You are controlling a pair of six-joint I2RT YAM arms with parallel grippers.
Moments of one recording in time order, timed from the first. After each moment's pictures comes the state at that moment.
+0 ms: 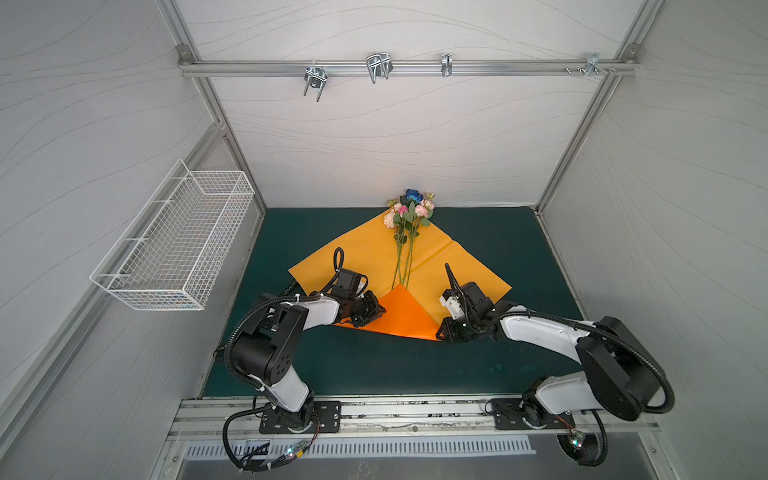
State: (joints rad) left arm -0.36 1.63 0.65 -0.04 0.51 -0.98; right arm 0.67 1.40 0.62 -0.32 -0.39 0.46
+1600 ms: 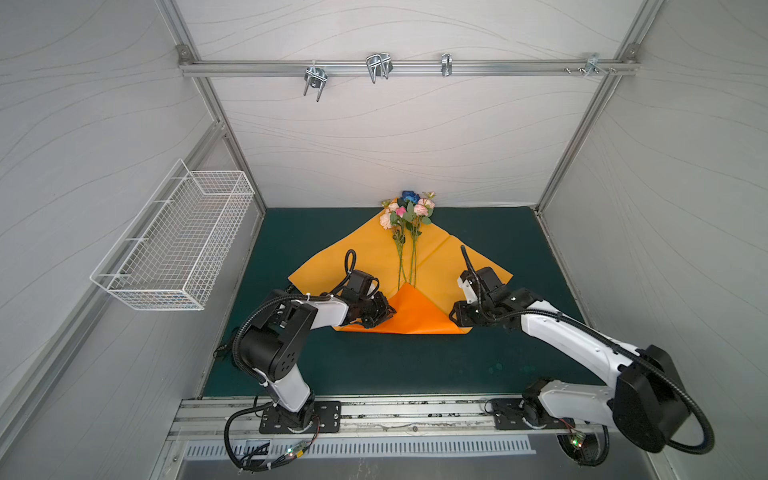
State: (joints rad) left arm -0.45 1.67 0.67 0.04 0.49 -1.07; right arm 0.68 1.23 0.80 -0.63 -0.13 0.44
